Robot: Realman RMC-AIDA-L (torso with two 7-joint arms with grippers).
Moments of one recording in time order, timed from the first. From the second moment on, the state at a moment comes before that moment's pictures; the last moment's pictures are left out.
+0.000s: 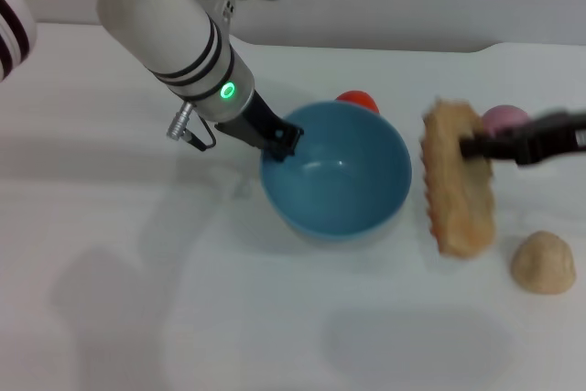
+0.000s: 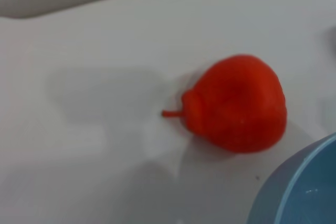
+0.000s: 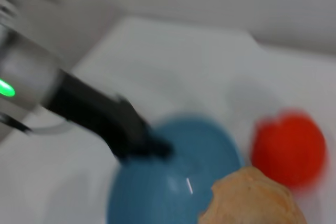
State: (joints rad) left arm -0.86 -2.07 1.57 0.91 -0.59 -1.18 0.09; right arm 0.52 2.06 -0.99 -1.14 -2.15 -1.53 2.23
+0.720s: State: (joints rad) left arm -0.86 -2.07 1.64 0.91 -0.73 -1.16 0.09; right arm 0.54 2.07 -1.26 -0.98 -1.88 -1.24 1.88
